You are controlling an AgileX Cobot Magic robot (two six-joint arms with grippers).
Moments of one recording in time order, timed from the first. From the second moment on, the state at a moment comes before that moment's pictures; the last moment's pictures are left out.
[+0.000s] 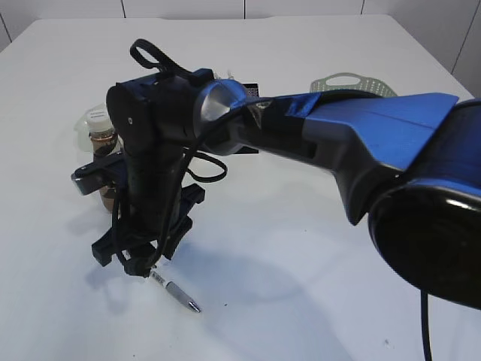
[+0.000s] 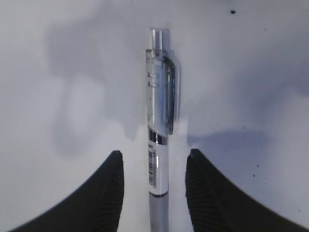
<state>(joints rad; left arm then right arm) -0.25 1.19 -1.24 0.19 1.24 -0.20 0.79 2.43 -2.10 0.14 1.22 -0.05</state>
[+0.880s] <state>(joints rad) -0.25 1.19 -1.24 0.19 1.24 -0.19 0.83 2.47 -2.11 0.04 1.22 -0.05</state>
